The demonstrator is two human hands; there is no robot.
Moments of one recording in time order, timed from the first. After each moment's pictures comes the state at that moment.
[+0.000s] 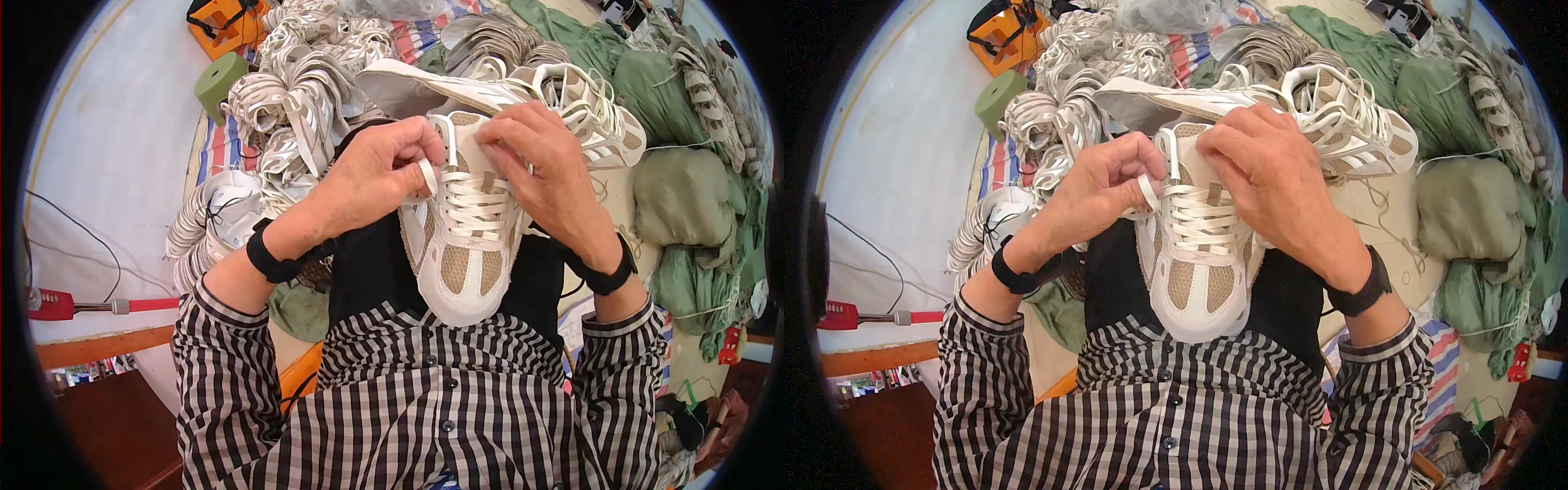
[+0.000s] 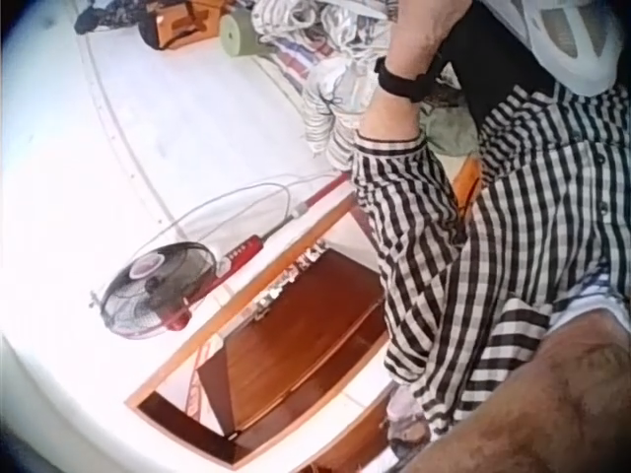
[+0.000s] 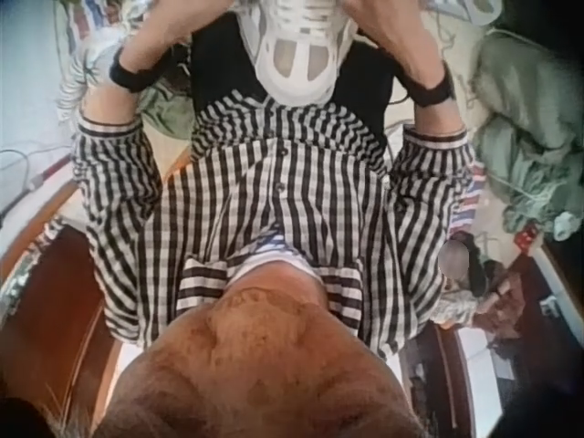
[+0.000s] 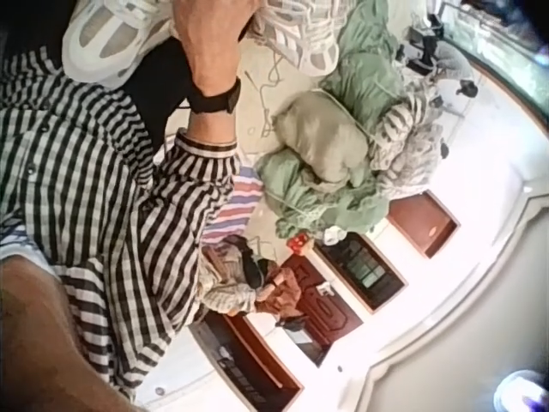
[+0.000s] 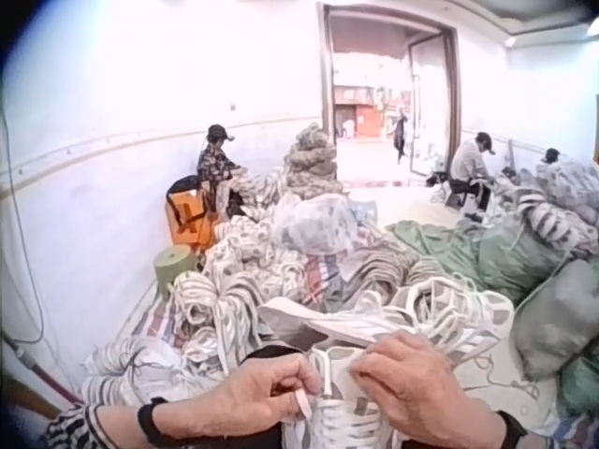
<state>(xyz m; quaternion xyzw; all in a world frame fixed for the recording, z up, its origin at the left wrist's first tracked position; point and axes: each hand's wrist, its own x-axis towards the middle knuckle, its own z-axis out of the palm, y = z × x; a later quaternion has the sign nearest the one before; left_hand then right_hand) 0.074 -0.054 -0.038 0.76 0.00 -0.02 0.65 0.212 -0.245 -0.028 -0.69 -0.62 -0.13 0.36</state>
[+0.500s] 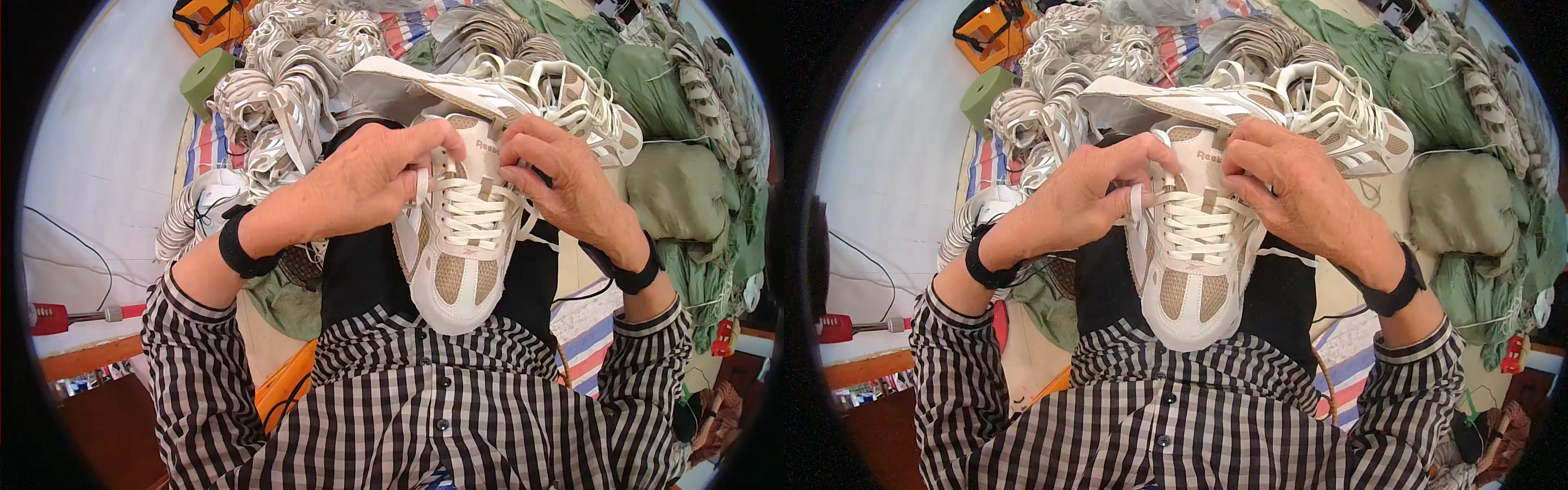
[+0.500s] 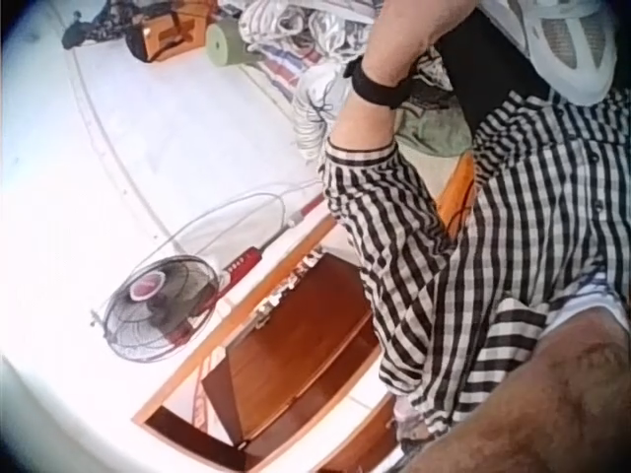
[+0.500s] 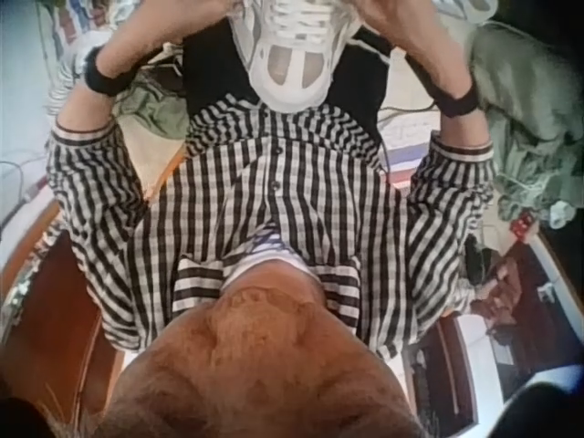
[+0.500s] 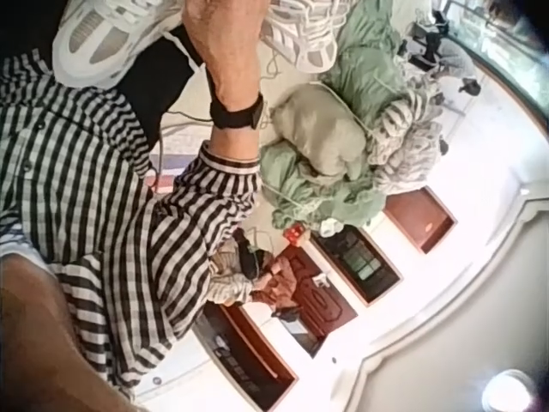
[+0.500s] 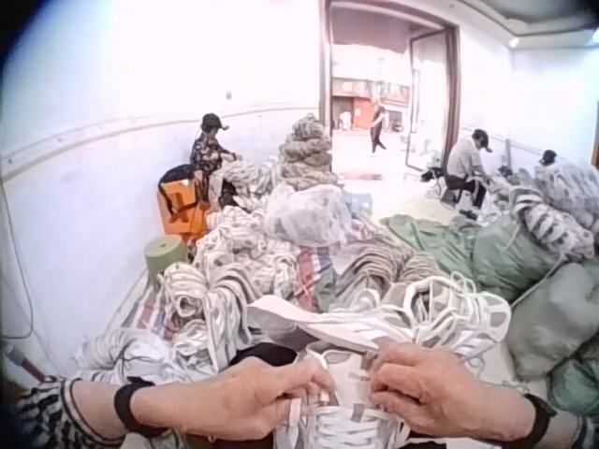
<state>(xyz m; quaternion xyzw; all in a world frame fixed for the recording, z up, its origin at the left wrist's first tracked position) 0.084 -0.054 -0.015 0.90 -0.08 0.01 0.42 0.230 -0.263 -0.017 -0.69 -0.62 0.07 0.35</state>
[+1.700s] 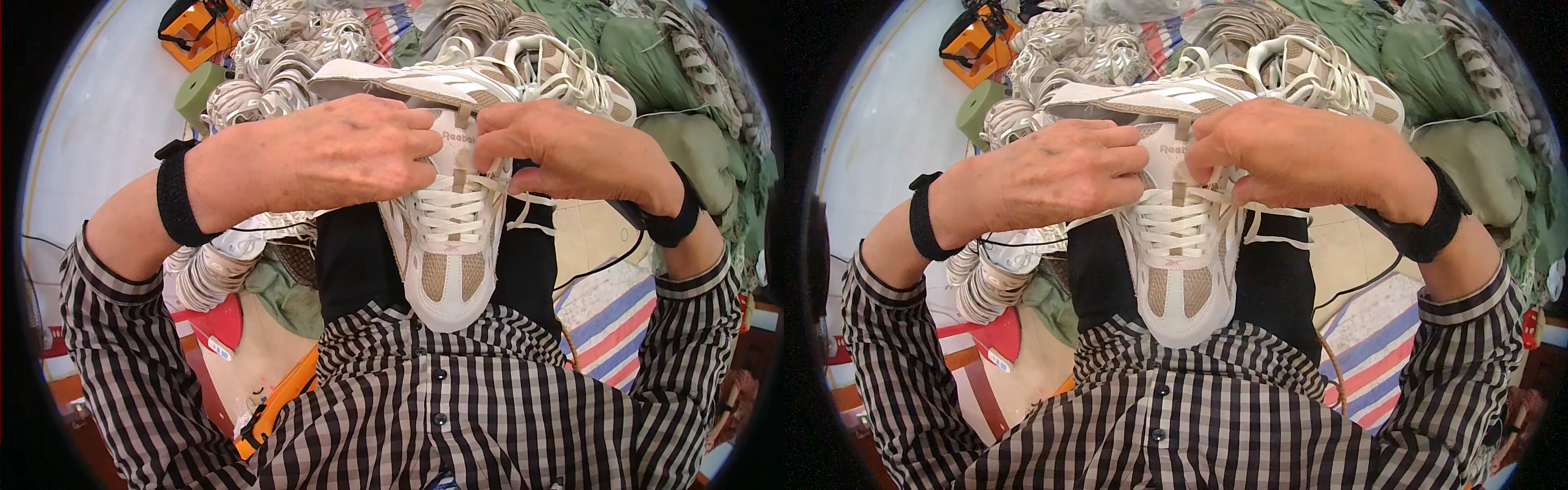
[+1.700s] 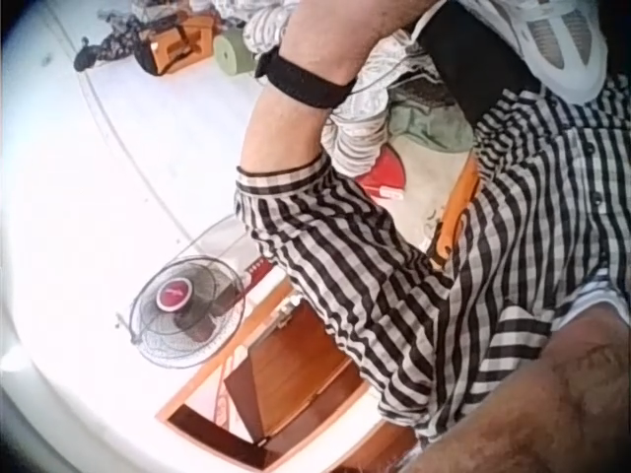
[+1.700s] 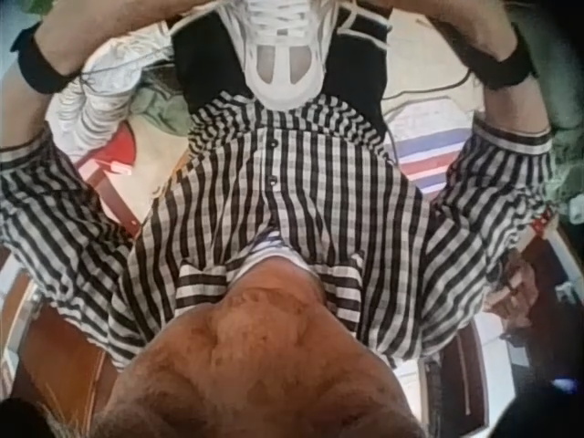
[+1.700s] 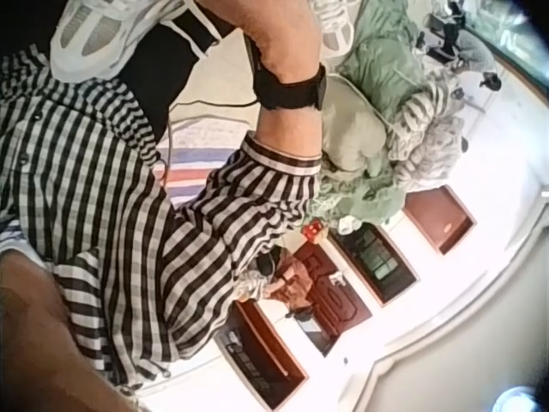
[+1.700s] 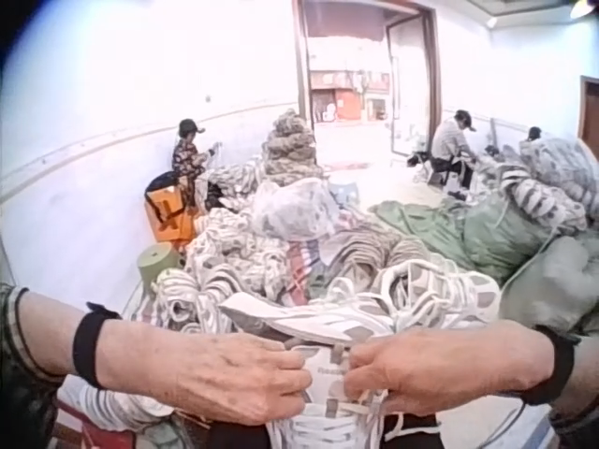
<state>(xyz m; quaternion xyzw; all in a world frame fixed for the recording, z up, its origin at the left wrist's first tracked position) 0.112 -0.052 0.028 0.90 -0.44 -0.01 -0.02 0.247 -0.265 0.024 -0.64 -0.73 0.20 0.14</state>
